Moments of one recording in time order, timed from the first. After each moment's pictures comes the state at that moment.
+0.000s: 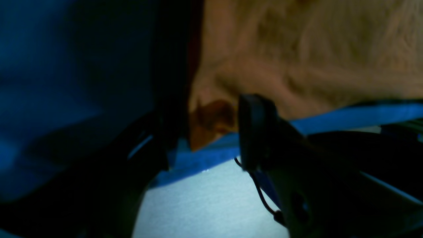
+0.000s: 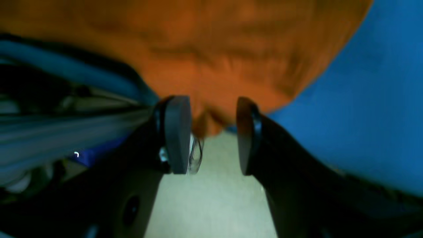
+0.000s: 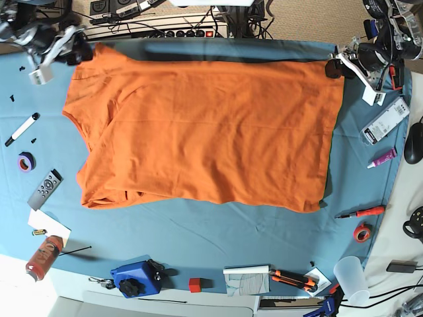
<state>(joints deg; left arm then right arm) 25.2 -9.3 -32.3 109.3 -45.3 -26.1 75.7 -37.1 22.0 50.0 113.3 67.7 39.9 -78.2</state>
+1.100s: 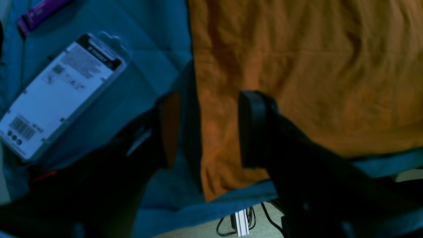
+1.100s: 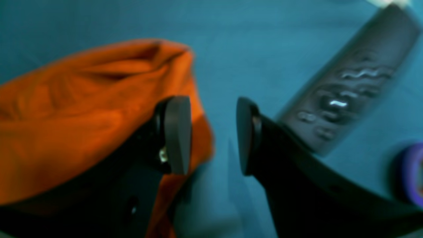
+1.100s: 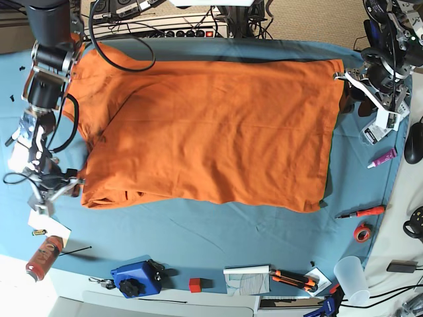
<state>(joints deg) 23.3 -9.3 -33.5 122.1 -40.2 -26.1 65.4 27.8 27.1 13.5 52.4 16.2 27.0 -44.7</state>
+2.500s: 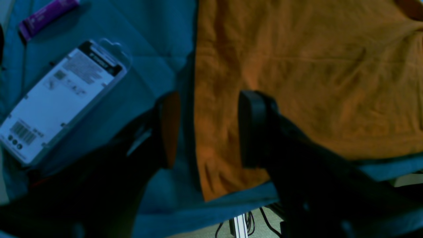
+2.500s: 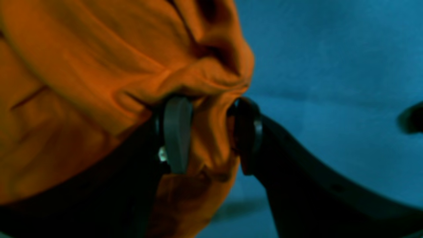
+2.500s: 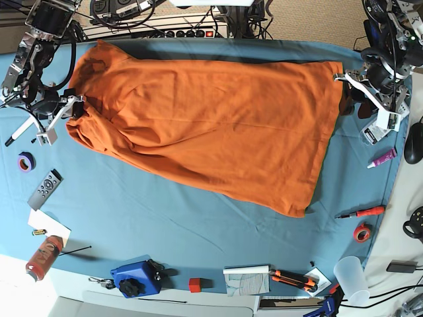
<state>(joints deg) 23.3 -9.2 -33.5 122.1 -40.6 -26.1 64.2 -5.1 25.9 31.7 86.6 35.0 36.2 -75.1</state>
